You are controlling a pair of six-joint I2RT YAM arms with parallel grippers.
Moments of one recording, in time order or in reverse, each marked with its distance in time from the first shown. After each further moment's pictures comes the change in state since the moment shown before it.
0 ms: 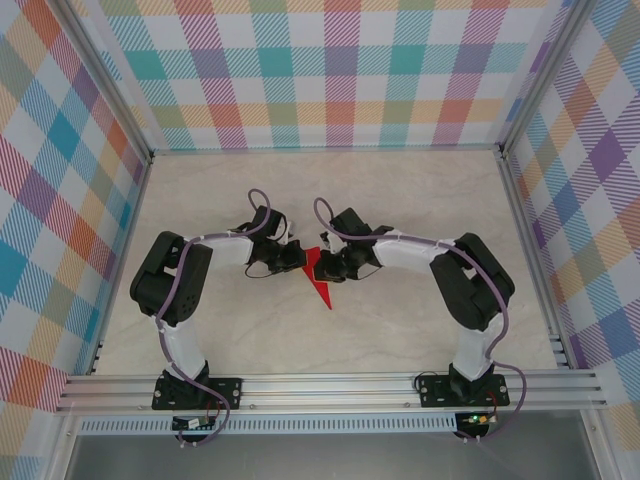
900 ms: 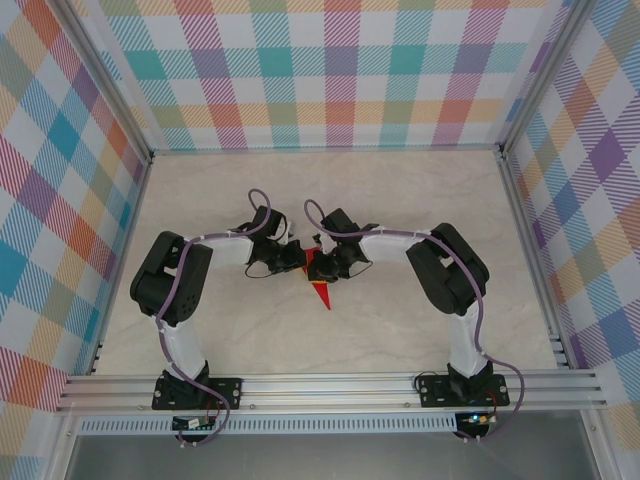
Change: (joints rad) left arm 0.000 0.001 0.000 -0.001 -0.004 0.000; right arm 0.001 0.156 0.091 0.001 -0.031 -0.001
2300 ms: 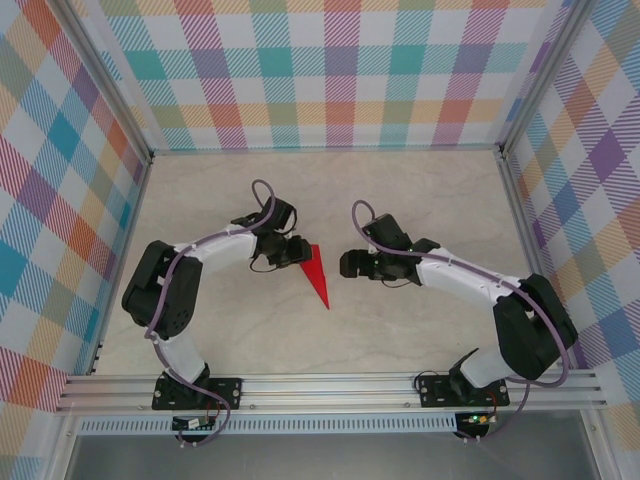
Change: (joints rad) left arm -0.091 -0.111 0.129 -0.278 -0.223 -0.057; right arm -0.081 -0.571 -0.367 -0.061 0.433 -0.037
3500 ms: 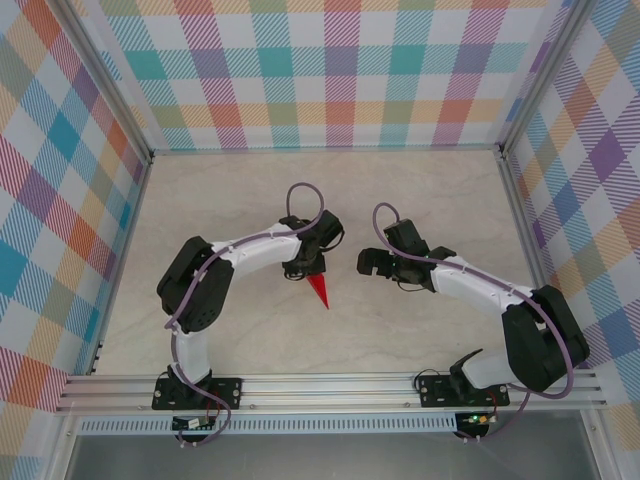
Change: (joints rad) left arm -0.251 0.158 0.243 -0.398 -0.485 -0.229; right arm -0.085 -0.078 -0.119 0.043 0.111 0.035
